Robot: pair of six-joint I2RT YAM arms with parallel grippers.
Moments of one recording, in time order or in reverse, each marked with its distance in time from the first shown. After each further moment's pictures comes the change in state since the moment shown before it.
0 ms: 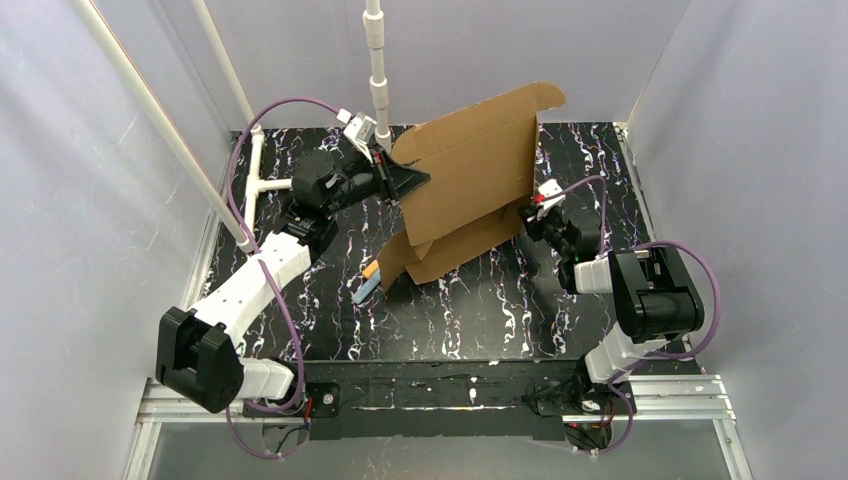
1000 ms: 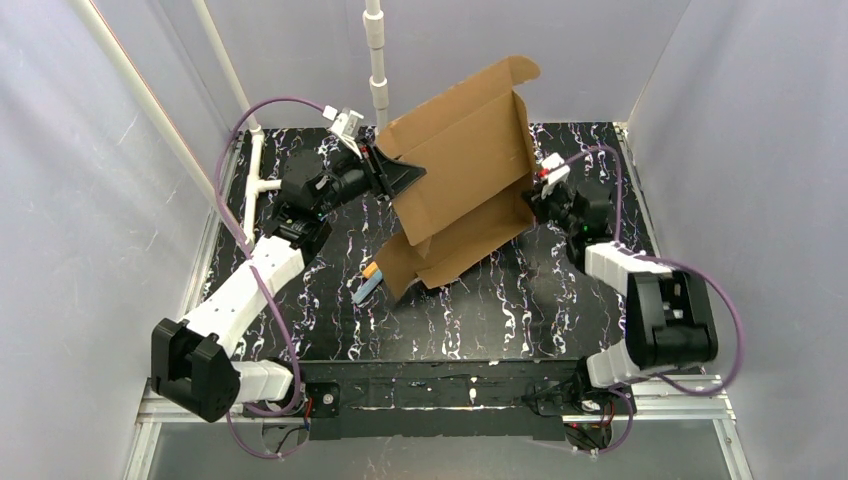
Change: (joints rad) left arm 0.018 -0.037 0.000 0.011 -0.026 -0.056; right arm -0.017 -0.096 0.153 -0.312 -0.068 0.022
